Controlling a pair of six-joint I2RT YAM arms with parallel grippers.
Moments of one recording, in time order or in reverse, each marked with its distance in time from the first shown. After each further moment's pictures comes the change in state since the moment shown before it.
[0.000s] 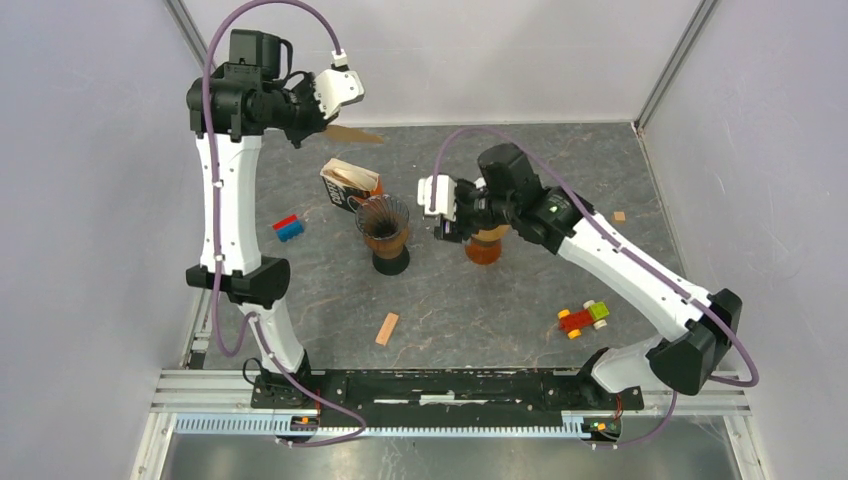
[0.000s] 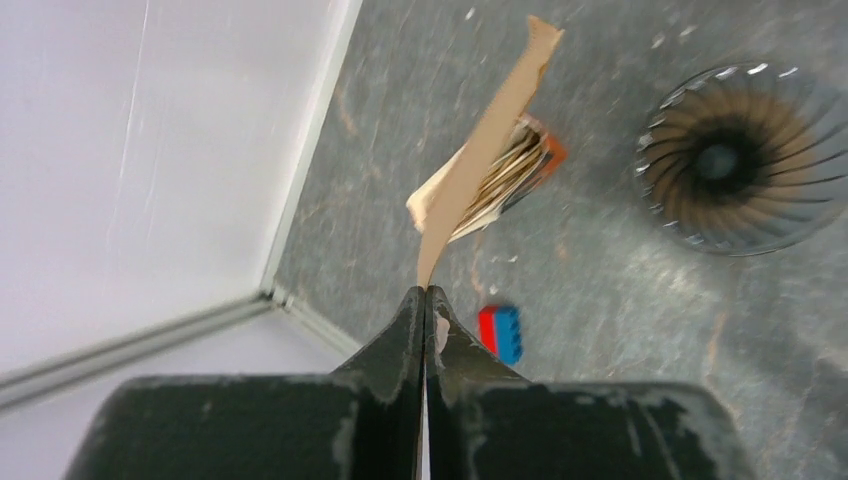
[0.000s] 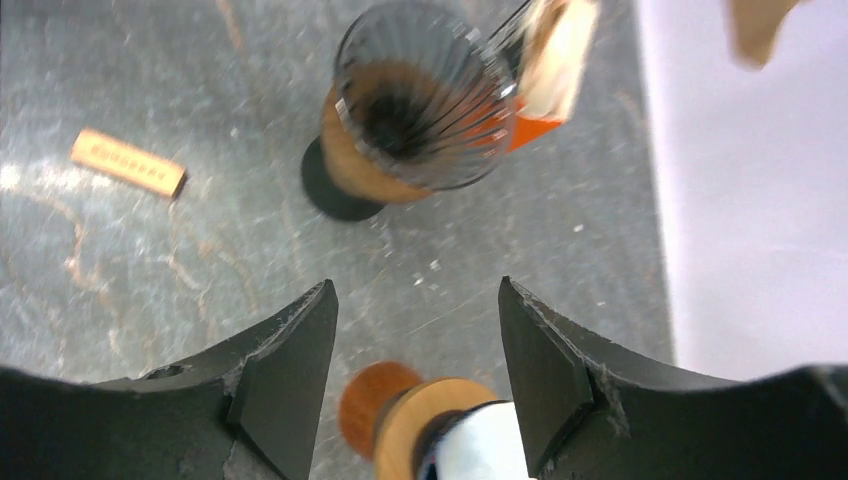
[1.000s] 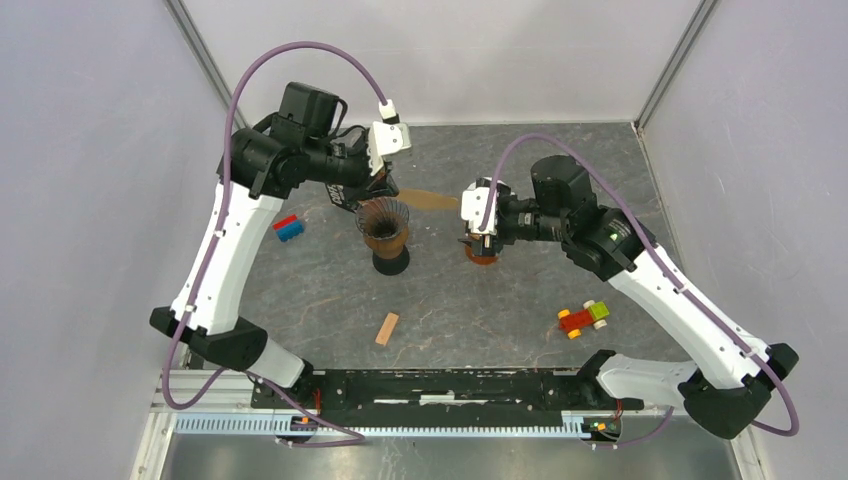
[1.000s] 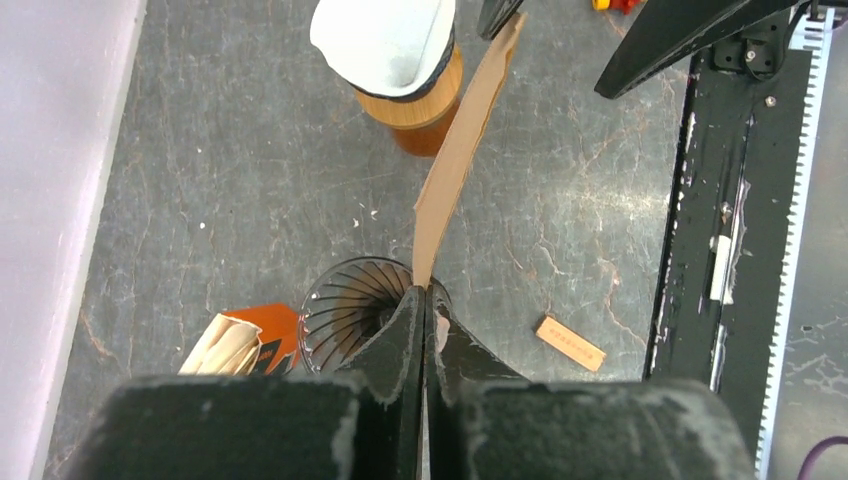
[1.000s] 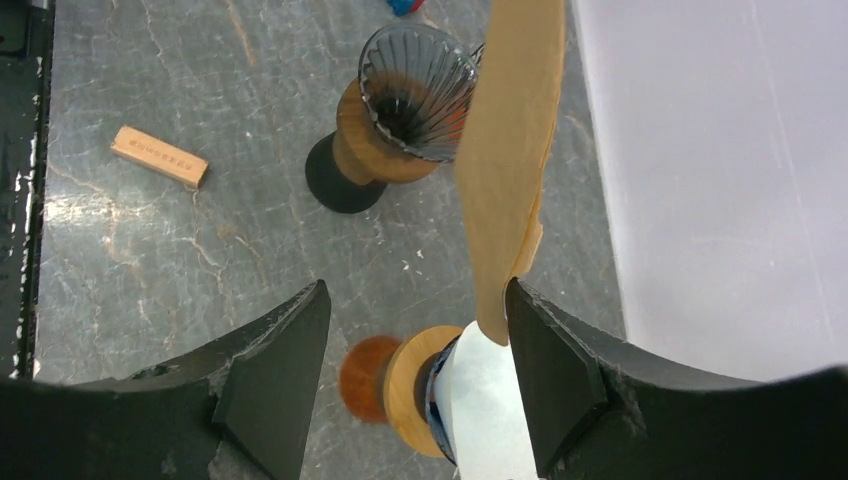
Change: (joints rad) left arm -0.323 -0.382 -0.610 0.236 0.309 -0.294; right arm -0.037 -0.252 -0.019 -0.060 -0.036 -0.008
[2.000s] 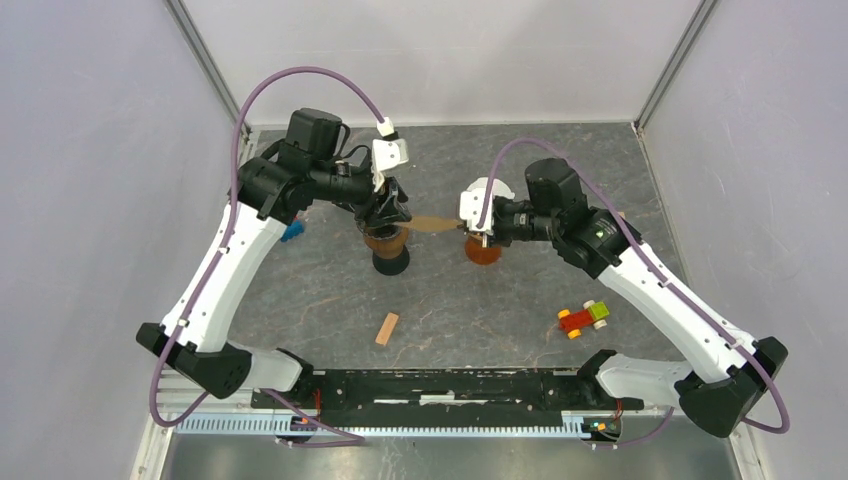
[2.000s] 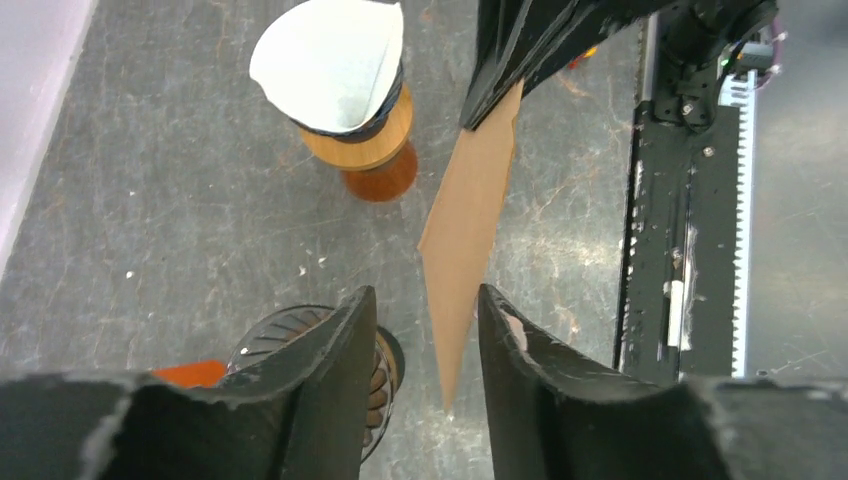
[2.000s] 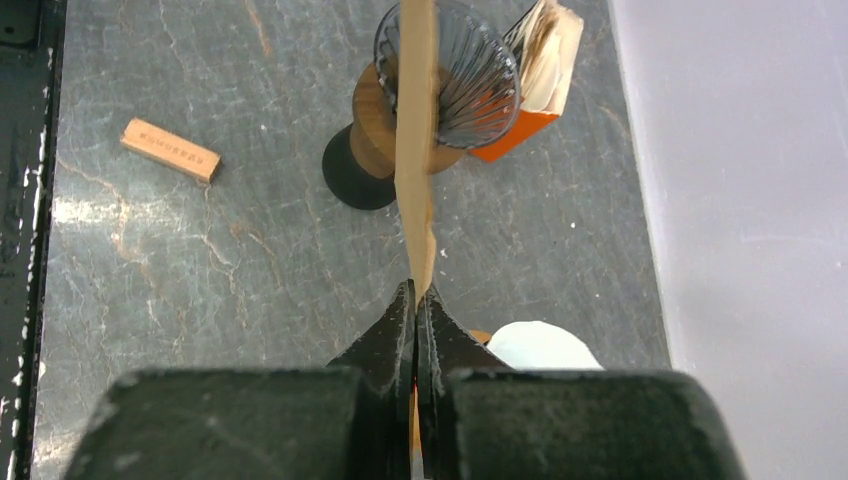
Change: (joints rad) left arm -0.012 -0.161 -0.356 0.283 0.097 -0.102; right arm -0.049 0.019 -0.093 0.076 -0.080 0.014
